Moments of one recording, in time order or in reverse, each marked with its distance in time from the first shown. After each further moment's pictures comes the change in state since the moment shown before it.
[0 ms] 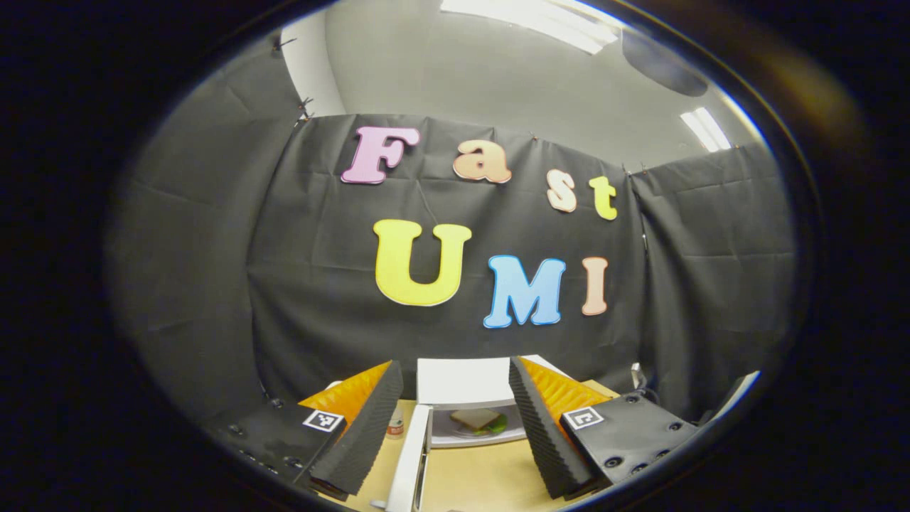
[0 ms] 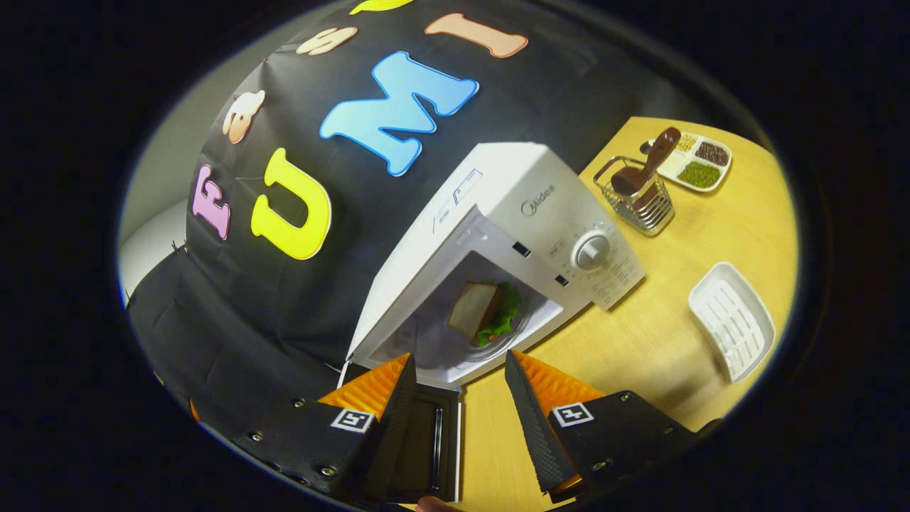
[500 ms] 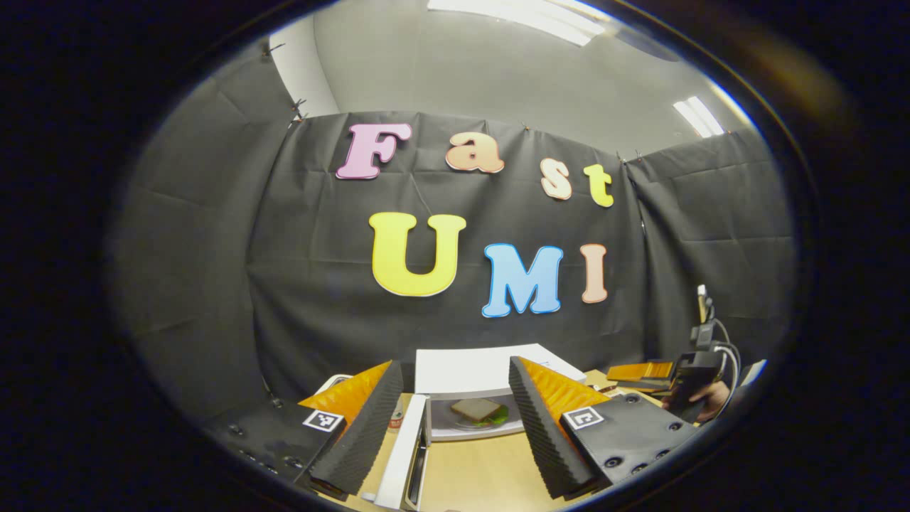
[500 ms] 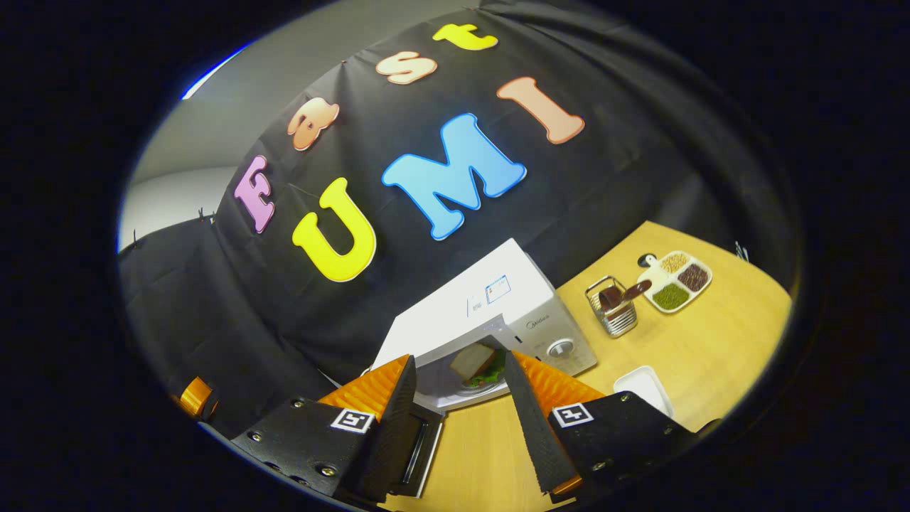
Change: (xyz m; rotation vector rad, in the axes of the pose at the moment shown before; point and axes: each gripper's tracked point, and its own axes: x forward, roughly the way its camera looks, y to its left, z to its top) left arm -0.008 -0.018 -0.026 0.030 0.023 0.012; right arm -0.128 0.046 0.086 -0.277 -0.201 -0.017
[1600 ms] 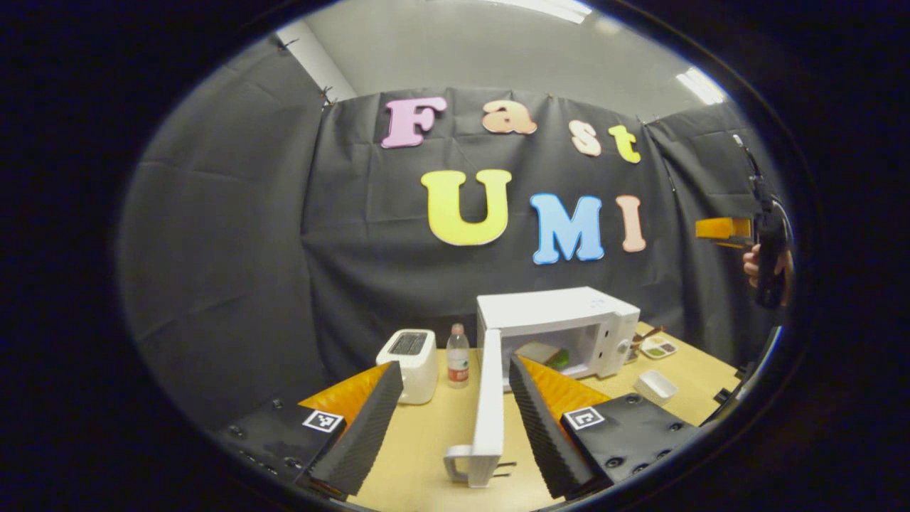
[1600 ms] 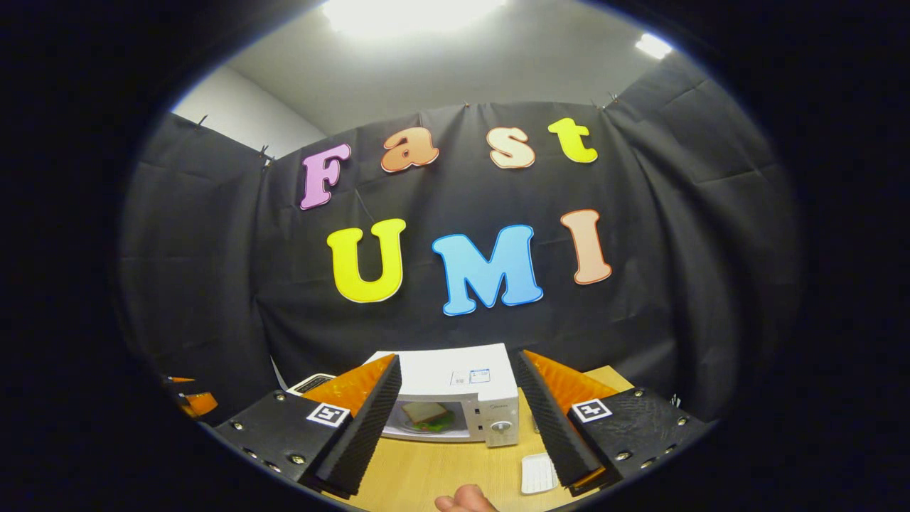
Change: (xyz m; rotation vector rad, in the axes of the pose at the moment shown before) left arm -0.081 0.119 -0.139 0.061 0.192 0.154; right arm -0.082 0.063 0.073 -0.447 -0.258 -0.051
